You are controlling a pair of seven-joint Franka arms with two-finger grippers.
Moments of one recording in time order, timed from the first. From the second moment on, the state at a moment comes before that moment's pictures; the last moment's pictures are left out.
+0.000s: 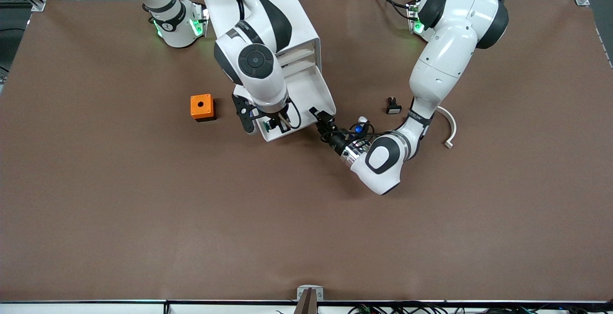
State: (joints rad) left arm -0.40 1.09 -0.13 -1.25 -1.11 1.45 -2.20; right arm 0.74 0.44 -0.01 -1.66 0.10 2.06 1.86
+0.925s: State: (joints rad) left arm -0.38 1.07 -0.06 -1.21 -1.11 1.53 -1.78; right arm 0.82 0.50 -0.01 -1.72 0.13 2.17 1.92
